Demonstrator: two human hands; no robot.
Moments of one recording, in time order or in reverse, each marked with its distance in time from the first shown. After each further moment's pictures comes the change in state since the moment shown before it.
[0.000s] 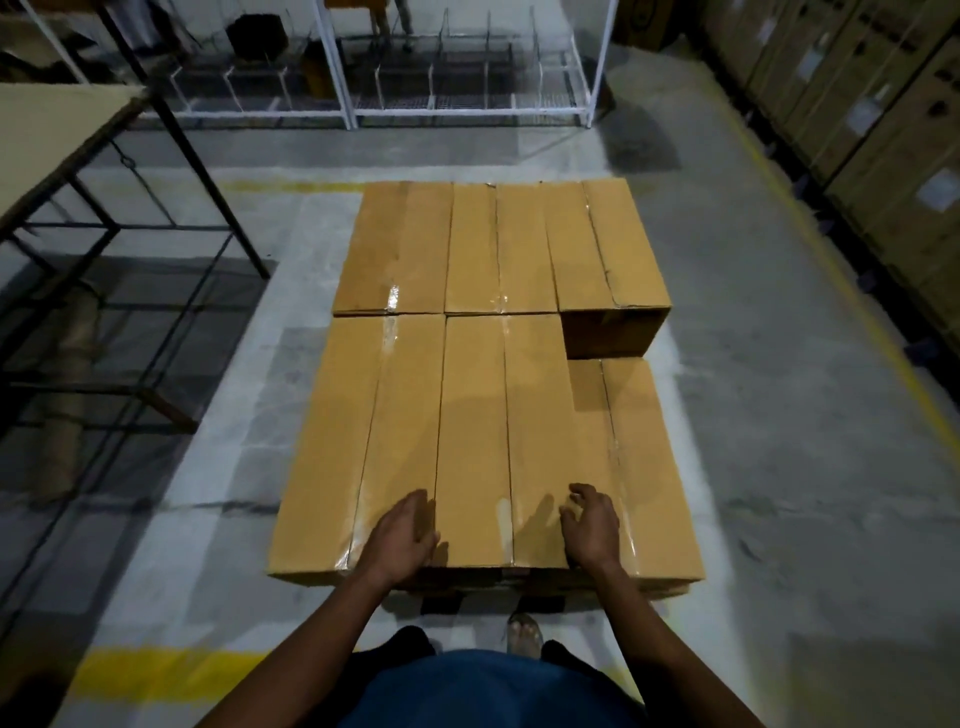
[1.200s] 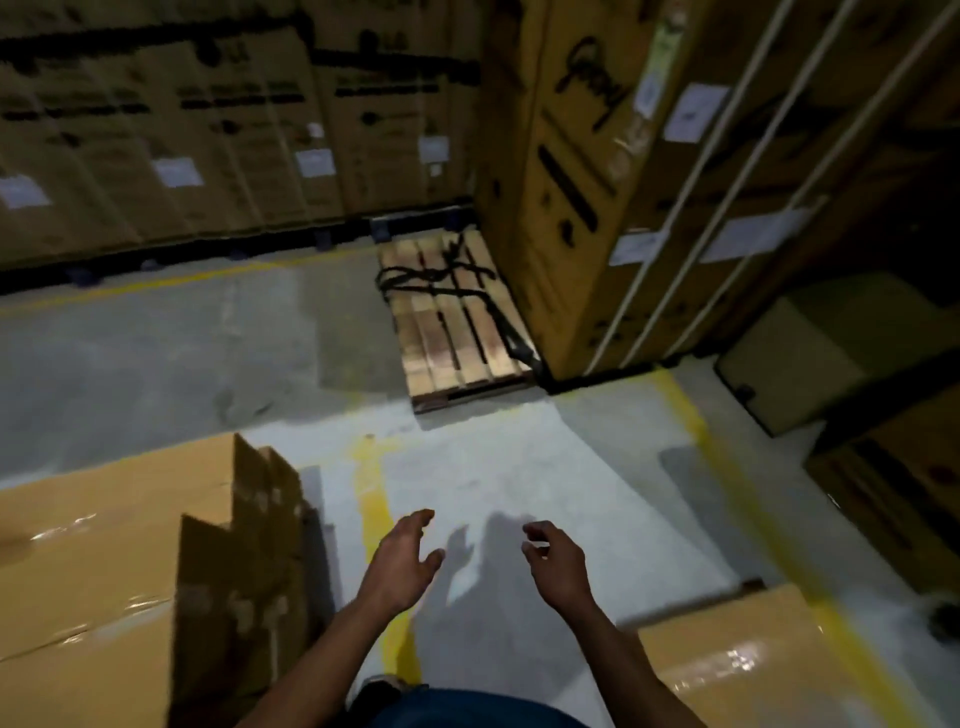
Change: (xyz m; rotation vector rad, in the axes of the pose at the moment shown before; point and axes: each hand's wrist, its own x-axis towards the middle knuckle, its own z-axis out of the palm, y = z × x) left_hand -0.246 0.006 0.140 0.625 -1.115 1.407; right_hand -0.567 0.043 0.272 0.654 1.308 1.010
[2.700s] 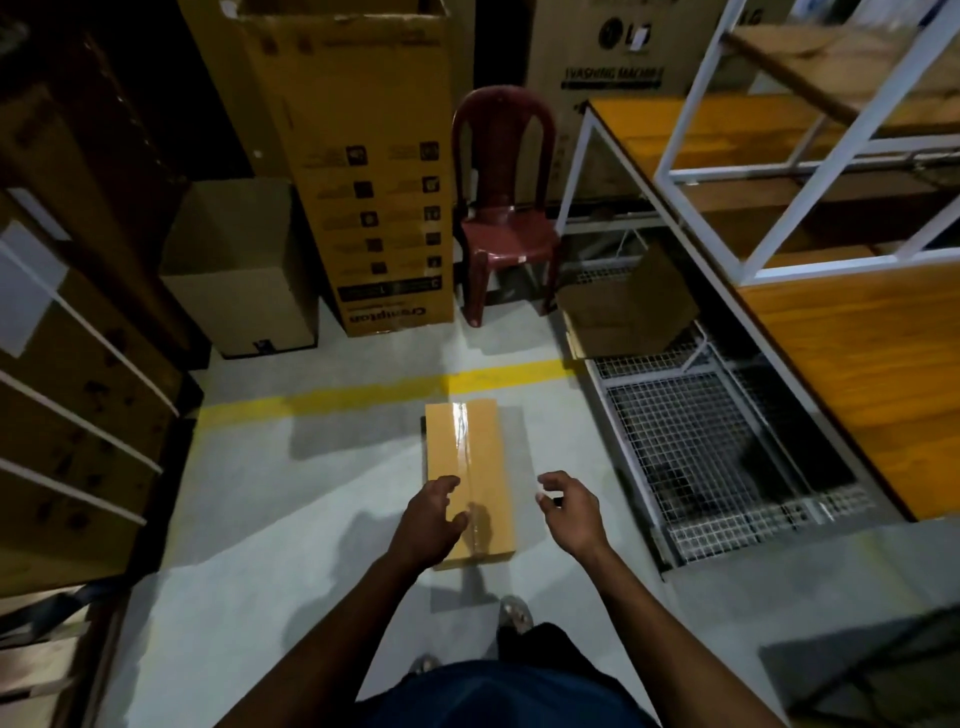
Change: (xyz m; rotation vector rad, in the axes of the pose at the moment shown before) left_hand 0.025 0.392 0.353 0.388 -1.002 1.002; right_hand -0.238 0.214 -0.247 0.350 1.108 0.874
